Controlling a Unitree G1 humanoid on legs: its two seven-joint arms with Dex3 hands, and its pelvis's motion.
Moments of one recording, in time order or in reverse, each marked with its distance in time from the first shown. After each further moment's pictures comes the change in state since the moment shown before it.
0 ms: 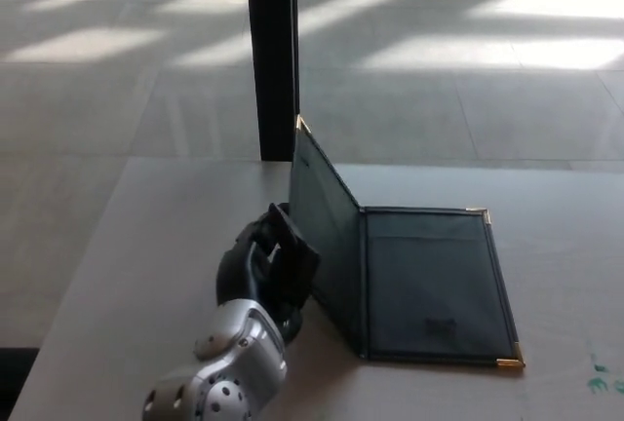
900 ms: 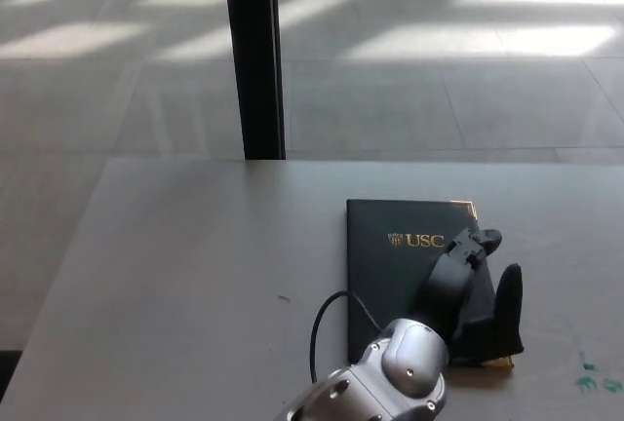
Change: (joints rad) left_arm -0.220 0.113 -0.707 0.175 0.305 -0.006 0.009; right_arm -0.028 0.000 0.044 0.000 -0.003 0.000 0.000
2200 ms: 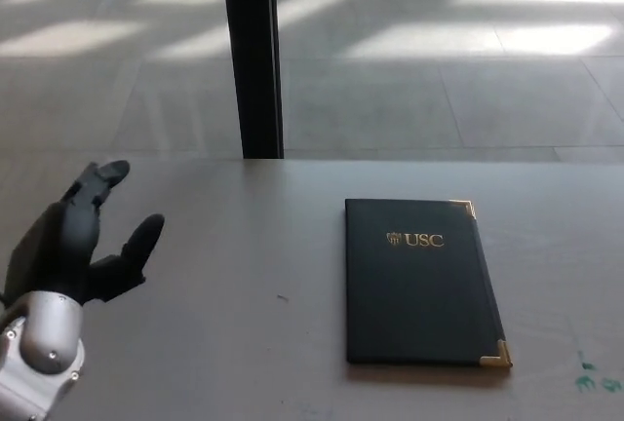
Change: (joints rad) left_arm 0.318 0.708 0.447 -0.165 0.166 -0.206 -0.004; right_arm 0.019 0.000 0.023 0.000 -0.005 0.000 -0.001
